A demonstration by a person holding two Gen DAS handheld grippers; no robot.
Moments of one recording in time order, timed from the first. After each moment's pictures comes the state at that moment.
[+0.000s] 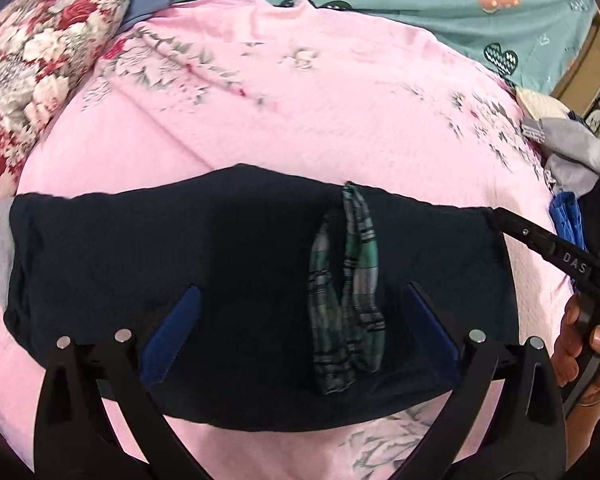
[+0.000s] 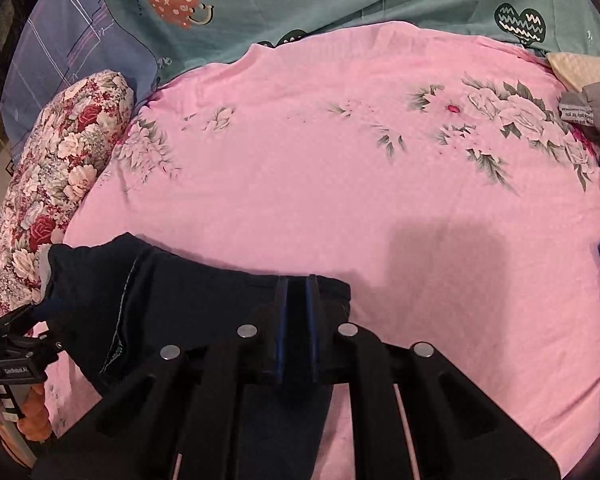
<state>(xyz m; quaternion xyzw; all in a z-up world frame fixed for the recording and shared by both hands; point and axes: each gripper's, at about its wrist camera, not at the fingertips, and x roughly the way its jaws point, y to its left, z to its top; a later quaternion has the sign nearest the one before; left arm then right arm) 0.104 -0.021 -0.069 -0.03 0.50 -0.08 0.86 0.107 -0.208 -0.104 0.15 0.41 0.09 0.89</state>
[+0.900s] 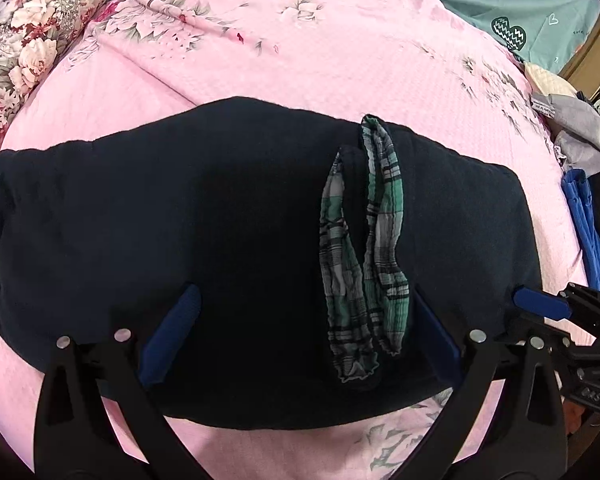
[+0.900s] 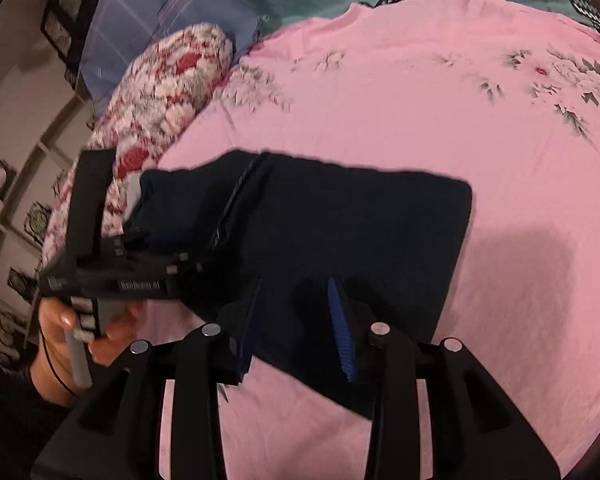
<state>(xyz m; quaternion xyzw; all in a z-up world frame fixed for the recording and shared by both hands) 0.099 -0.013 -0.106 -0.04 0.54 -0.08 0.84 0.035 -0.155 -0.113 0.09 0.47 0.24 0.85</state>
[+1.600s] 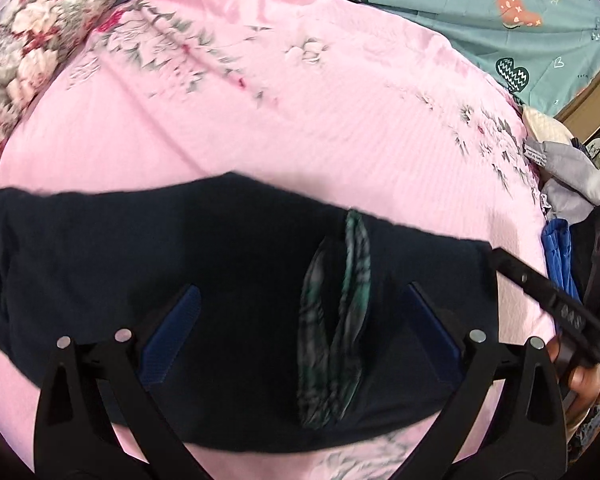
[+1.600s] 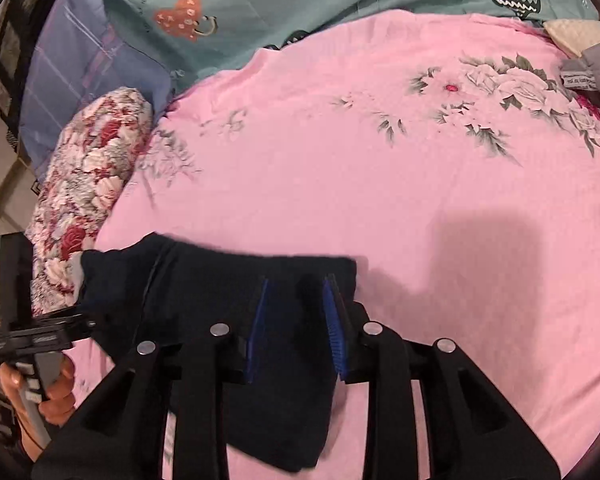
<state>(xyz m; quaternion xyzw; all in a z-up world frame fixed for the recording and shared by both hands) 0.138 -0.007 -0.074 -0.09 0.53 -0.08 0.84 0.102 -0.220 -0.102 0.19 0.43 0.11 0.88</state>
